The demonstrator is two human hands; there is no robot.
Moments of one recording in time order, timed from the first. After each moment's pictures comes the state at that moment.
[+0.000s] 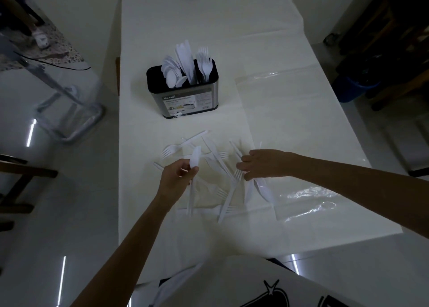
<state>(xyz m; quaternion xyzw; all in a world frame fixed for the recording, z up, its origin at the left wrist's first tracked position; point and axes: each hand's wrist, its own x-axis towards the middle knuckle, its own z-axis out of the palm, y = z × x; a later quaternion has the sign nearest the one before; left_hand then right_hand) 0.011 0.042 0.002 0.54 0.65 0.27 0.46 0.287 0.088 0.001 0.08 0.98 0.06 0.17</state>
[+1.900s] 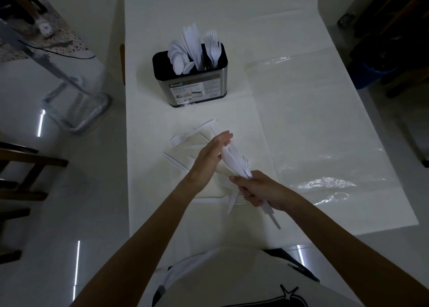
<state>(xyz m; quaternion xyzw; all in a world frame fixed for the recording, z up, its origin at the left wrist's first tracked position) 0.063 0.049 0.031 0.47 0.53 0.26 0.65 0.213 -0.001 0.028 0.58 0.34 -0.73 -0.14</state>
